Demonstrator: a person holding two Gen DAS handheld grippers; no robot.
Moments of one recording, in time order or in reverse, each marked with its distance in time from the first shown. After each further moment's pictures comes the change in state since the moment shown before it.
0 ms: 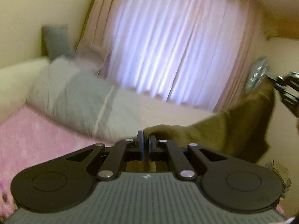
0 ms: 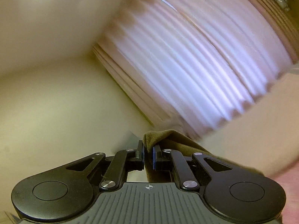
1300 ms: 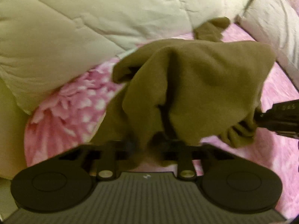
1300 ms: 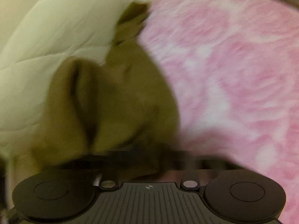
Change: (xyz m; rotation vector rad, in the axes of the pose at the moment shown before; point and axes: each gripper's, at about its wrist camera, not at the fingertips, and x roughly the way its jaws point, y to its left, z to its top) left arm 0.104 0.647 -0.169 -0.427 0.334 0.790; right arm 0.652 0.115 -0.732 -0.194 1.180 0.085
